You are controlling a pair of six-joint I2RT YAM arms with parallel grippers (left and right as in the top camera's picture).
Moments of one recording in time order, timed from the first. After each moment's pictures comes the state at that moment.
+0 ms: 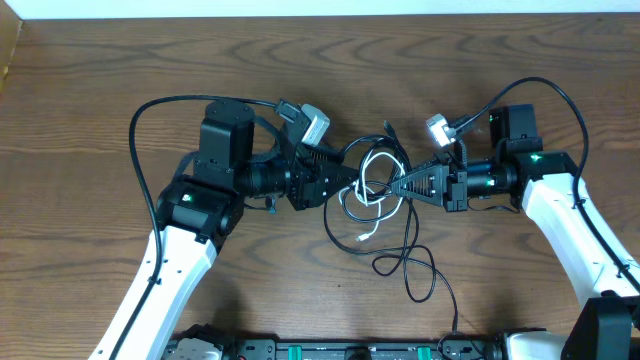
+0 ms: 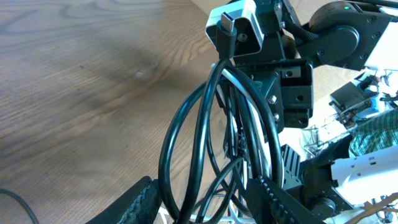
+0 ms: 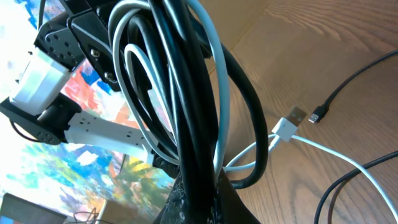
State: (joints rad) left arm -0.32 1.21 1.02 -0.42 0.90 -0.09; right arm 0.10 1.49 0.98 -0.69 -1.50 -0.29
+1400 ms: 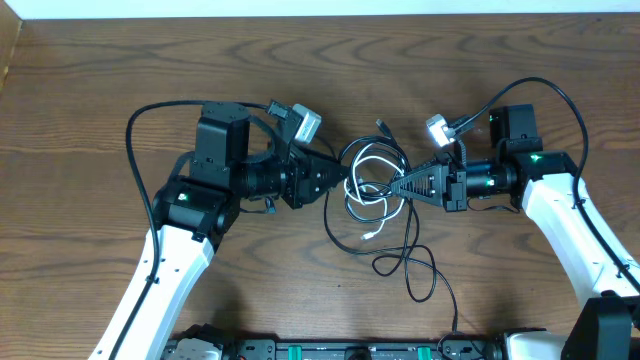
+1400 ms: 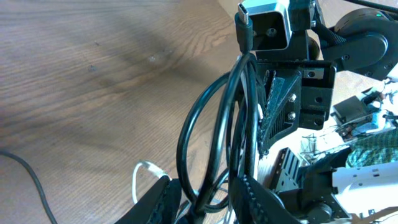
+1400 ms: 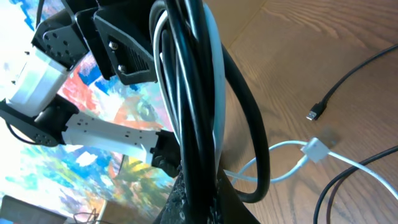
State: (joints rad) left arm -0.30 1.21 1.02 -0.48 0.88 -0.15; right arm 0.10 1.49 0.98 -0.69 -1.49 -0.28
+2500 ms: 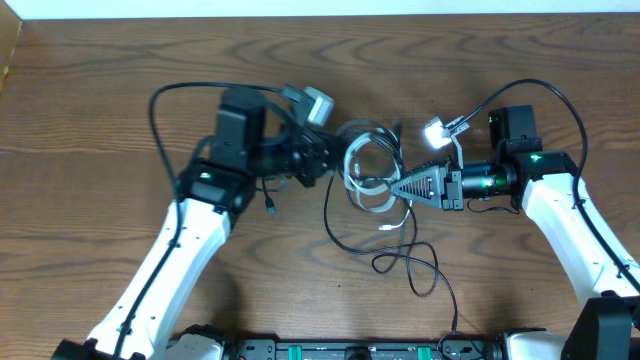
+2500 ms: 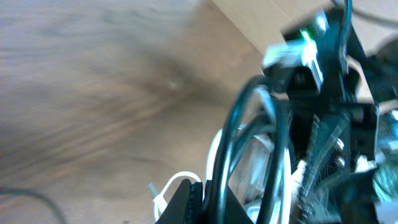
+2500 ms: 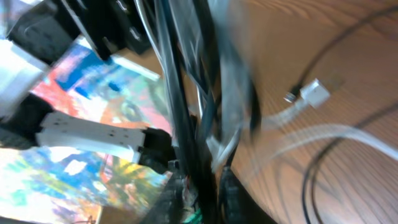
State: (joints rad) left arm -0.30 1.34 1.02 -0.27 0.82 -0.16; right arm 0.10 1.49 0.98 -0.72 -1.38 -0.24
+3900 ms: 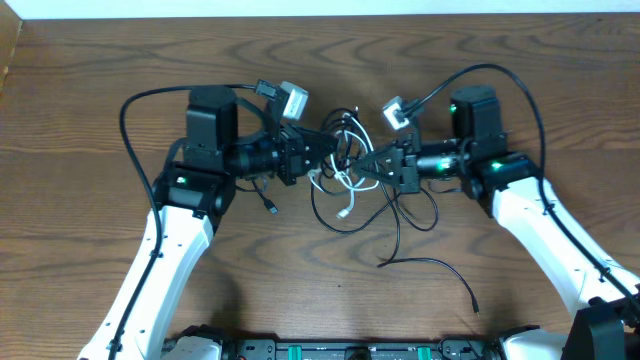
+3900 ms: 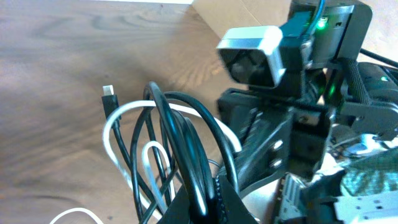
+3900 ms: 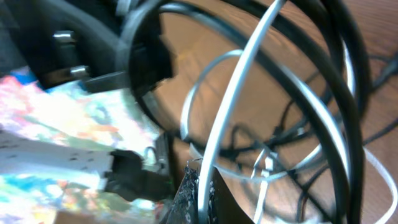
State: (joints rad) left arm -0.21 1.29 1.02 -0.29 0.96 -0.21; right arm 0.28 1.49 0.98 -0.17 -1.21 0.19
